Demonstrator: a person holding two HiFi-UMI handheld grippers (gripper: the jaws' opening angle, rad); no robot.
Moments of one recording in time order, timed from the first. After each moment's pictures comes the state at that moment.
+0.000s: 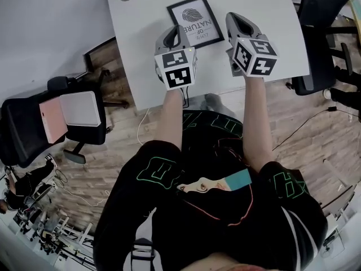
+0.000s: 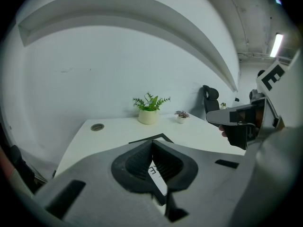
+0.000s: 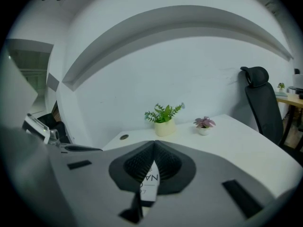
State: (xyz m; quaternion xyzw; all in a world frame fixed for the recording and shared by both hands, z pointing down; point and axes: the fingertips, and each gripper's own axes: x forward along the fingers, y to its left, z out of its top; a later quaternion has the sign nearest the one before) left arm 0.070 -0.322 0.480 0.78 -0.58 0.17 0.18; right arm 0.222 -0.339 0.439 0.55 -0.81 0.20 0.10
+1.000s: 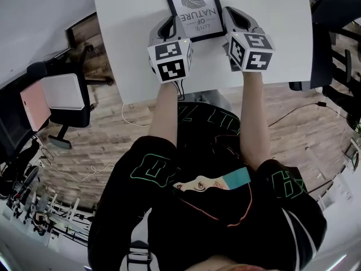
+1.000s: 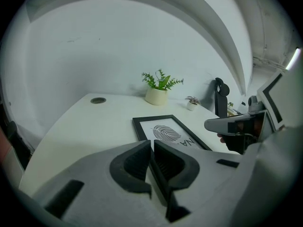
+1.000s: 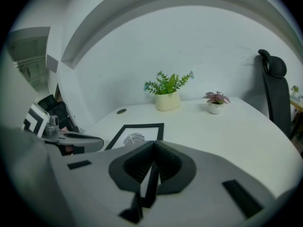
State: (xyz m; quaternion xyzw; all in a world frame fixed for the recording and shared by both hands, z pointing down) left arm 0.062 -0.342 0.565 0.74 -0.58 0.18 0.28; right arm 0.205 -0.370 0.536 0.50 -0.81 0.24 0.22
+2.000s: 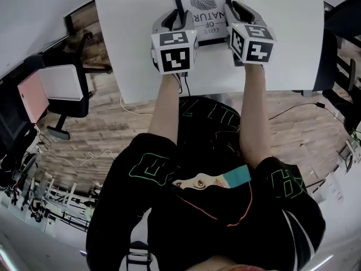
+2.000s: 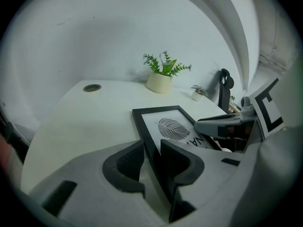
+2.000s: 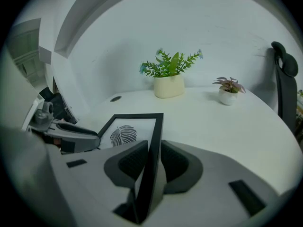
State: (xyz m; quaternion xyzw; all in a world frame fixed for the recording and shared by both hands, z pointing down) left arm 0.062 -0.363 0.589 0.73 -0.55 0.24 0.34; right arm 0.191 -0.401 0.581 0.47 -0.79 0.27 0.29
